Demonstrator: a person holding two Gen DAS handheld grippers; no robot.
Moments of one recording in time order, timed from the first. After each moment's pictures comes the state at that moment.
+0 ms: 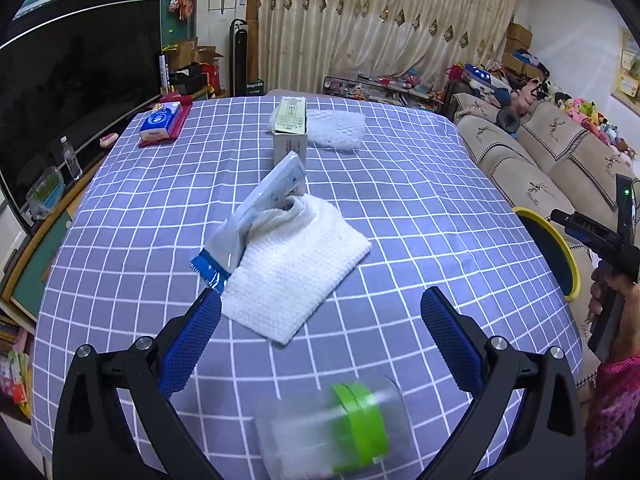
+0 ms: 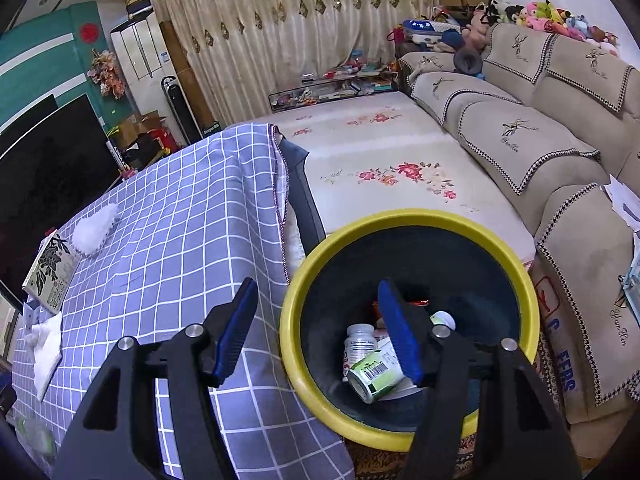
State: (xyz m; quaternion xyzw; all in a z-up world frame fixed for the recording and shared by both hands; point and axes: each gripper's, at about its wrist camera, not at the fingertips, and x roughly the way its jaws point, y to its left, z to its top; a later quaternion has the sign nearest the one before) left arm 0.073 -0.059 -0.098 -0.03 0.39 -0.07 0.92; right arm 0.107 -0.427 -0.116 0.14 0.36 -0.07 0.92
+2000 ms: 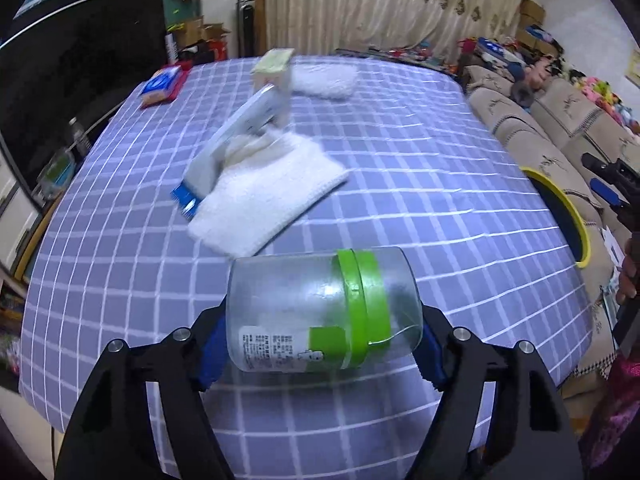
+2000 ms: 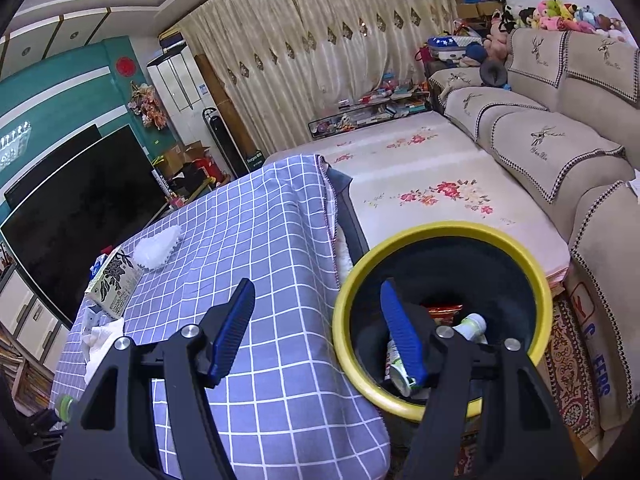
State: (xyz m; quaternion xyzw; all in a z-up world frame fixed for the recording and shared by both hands) left arm 0.045 -0.101 -0.123 0.00 0.44 -0.06 0.90; right arm 0.054 -0.426 -0.082 0.18 0.29 -0.01 0.94
